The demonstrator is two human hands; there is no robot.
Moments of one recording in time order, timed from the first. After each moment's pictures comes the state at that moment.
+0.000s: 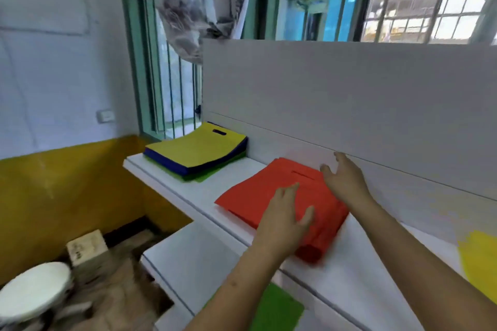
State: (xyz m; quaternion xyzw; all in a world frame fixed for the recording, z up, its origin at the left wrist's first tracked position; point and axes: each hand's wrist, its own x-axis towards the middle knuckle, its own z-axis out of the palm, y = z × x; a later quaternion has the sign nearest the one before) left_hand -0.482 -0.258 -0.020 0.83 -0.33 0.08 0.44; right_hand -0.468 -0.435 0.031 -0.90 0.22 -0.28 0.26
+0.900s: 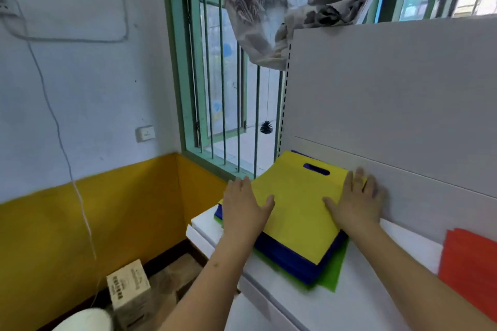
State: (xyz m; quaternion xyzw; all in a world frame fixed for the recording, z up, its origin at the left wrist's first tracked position) left_hand -0.041 -0.050 -0.028 0.94 -0.12 0.12 0.30; right_hand -0.064 -0.285 -0.041 -0.95 0.29 -0.14 -0.03
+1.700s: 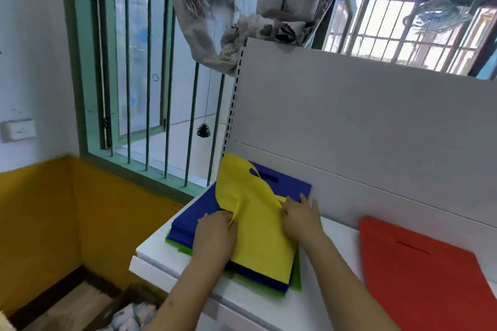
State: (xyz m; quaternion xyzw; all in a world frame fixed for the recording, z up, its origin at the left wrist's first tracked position) left_hand -0.023 -0.042 -0.049 0.88 -0.29 0.03 0.38; right_hand -0.085 -0.240 -0.032 -0.96 0.29 -0.05 -0.01
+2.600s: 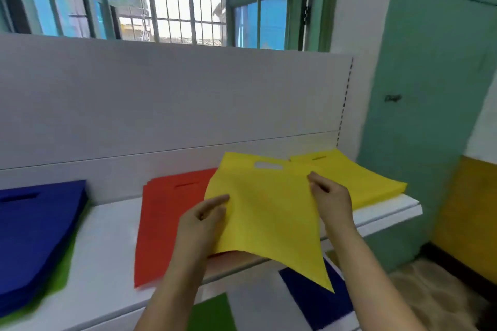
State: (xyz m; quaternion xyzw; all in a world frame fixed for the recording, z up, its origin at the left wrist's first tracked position) left_hand -0.364 -0.189 -0.008 0.55 -0.42 -0.35 0.63; right_hand -0.595 -0.303 -0.011 -0.55 0.50 -0.59 0.33
